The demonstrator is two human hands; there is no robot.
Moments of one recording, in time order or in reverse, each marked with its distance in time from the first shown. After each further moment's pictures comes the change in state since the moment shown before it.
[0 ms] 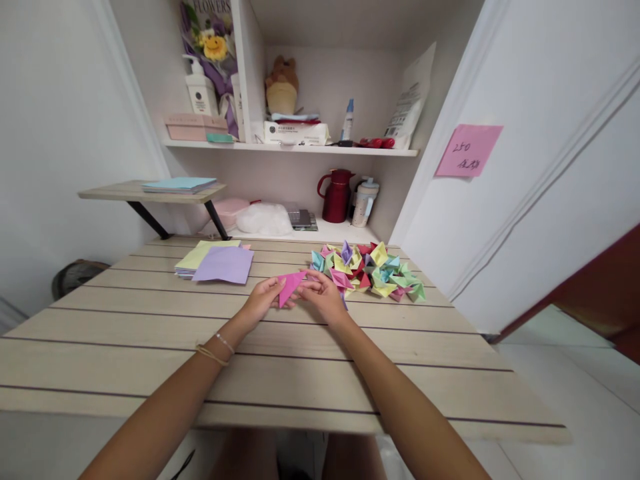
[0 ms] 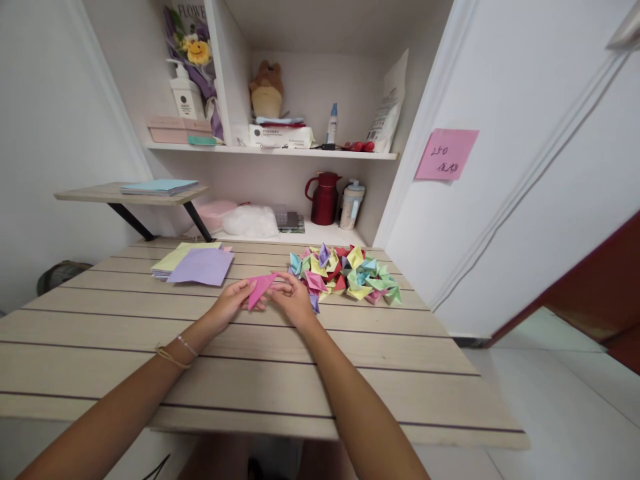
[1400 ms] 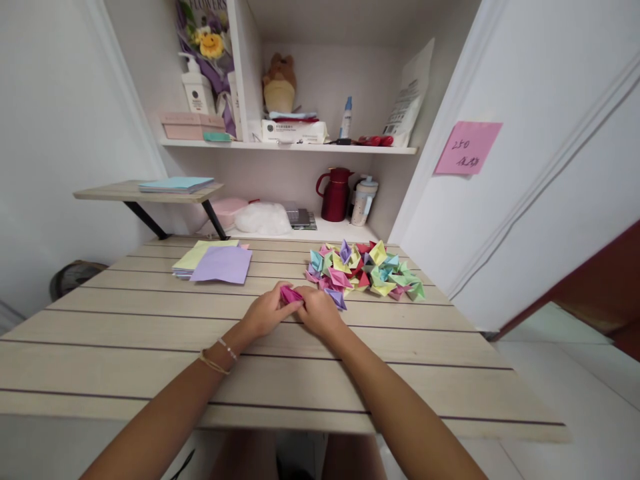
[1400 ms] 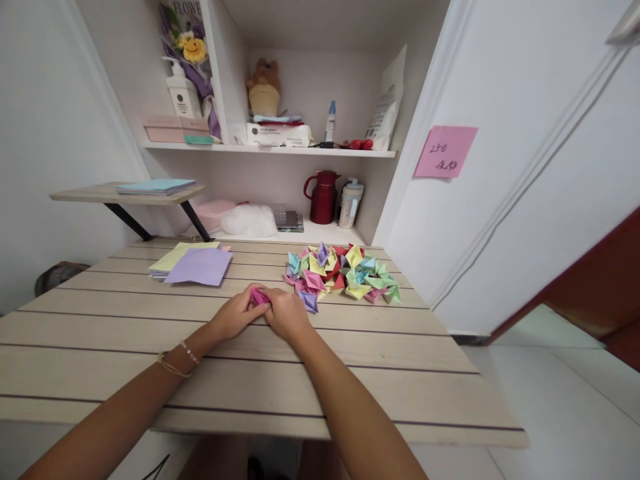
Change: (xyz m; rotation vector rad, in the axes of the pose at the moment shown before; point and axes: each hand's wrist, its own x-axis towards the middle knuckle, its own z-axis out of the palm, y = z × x) left_hand -0.014 -0.006 0.006 0.714 0.021 0.237; right_hand -0.018 -0.016 0.012 -1.374 -0.147 -0.326
